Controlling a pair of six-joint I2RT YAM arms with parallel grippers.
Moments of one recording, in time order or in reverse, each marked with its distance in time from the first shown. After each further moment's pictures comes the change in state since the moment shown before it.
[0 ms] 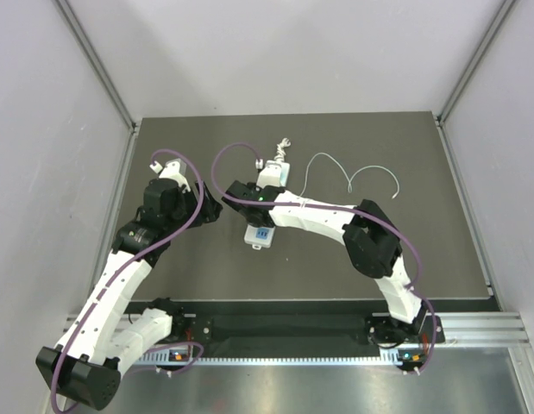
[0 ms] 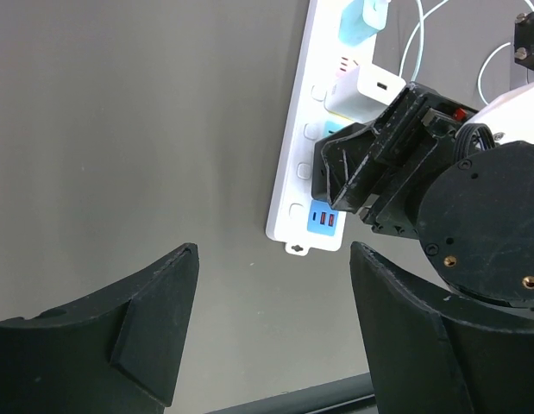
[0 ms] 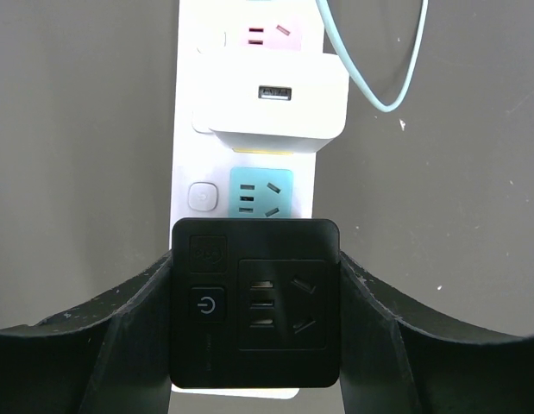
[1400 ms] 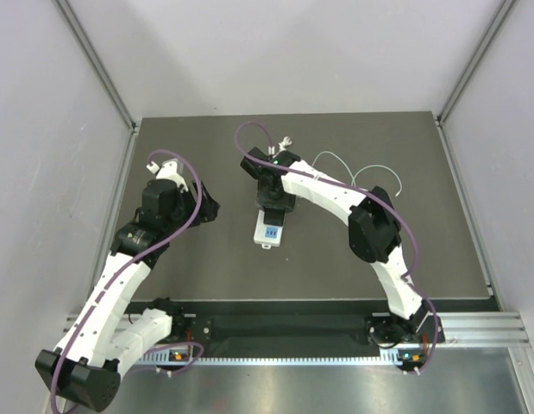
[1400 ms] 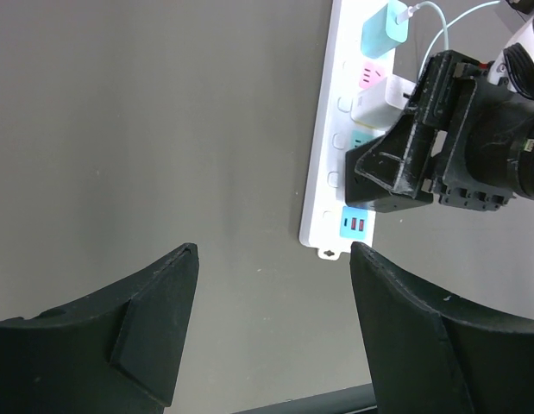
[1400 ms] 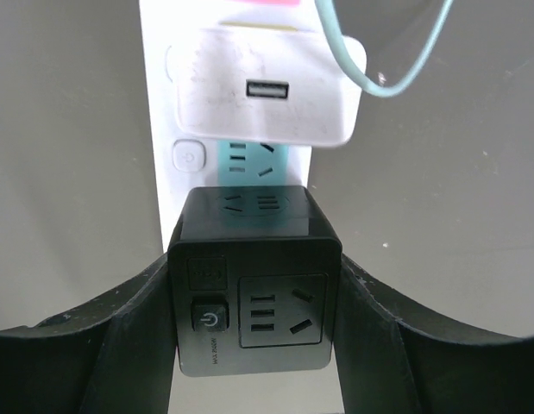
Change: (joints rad) left arm 0.000 -0.015 0.000 -0.001 -0.037 0.000; right arm -0.184 0.070 0.258 -0.334 -0.434 -0.138
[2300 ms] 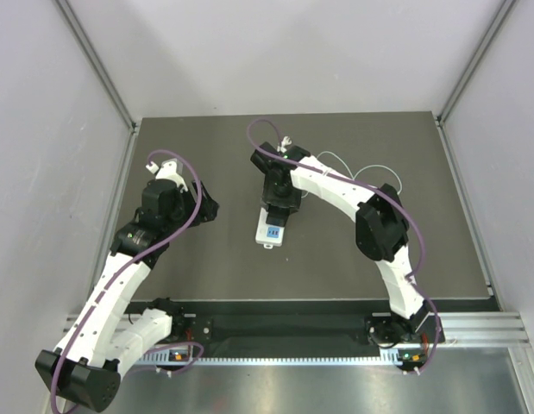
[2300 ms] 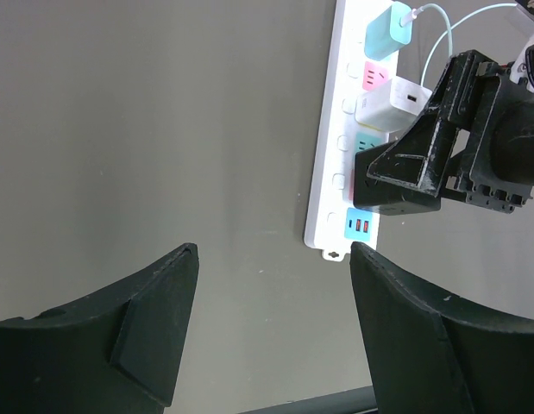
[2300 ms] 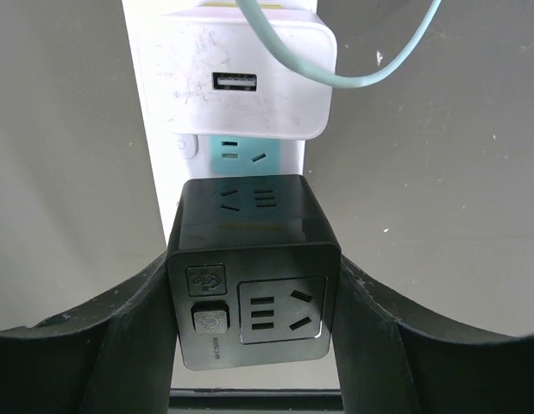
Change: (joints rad) left arm 0.002 -0.001 0.000 0.000 -0.008 0.000; right arm -0.051 -0.054 -0.044 0.009 -0.105 0.002
